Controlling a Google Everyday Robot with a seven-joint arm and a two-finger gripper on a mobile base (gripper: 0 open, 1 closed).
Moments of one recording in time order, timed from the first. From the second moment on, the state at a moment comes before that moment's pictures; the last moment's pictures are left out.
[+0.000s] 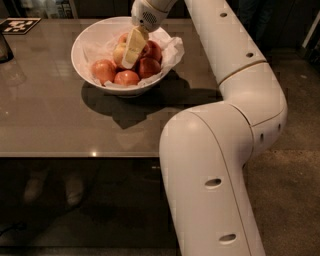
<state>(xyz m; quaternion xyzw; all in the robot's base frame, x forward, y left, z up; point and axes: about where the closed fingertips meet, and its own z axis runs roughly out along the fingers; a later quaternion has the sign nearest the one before) 0.739 0.068 0.942 -0.67 0.68 0.14 0.27</state>
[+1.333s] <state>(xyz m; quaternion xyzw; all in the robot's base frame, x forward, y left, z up) 0.743 0.069 0.923 -0.66 0.68 0.16 0.27</state>
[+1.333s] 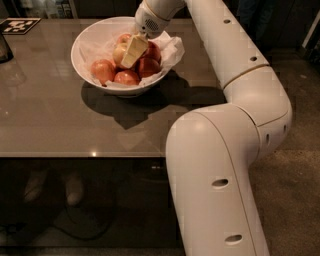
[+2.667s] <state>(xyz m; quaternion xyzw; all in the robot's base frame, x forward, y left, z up) 0.744 0.073 0.931 -0.66 0.68 0.14 0.28</state>
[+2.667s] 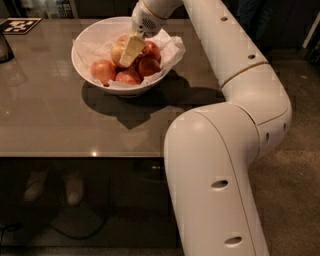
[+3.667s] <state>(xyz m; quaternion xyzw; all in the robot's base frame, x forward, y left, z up) 0.697 0.087 1.032 -0.68 0.66 0.06 0.33</state>
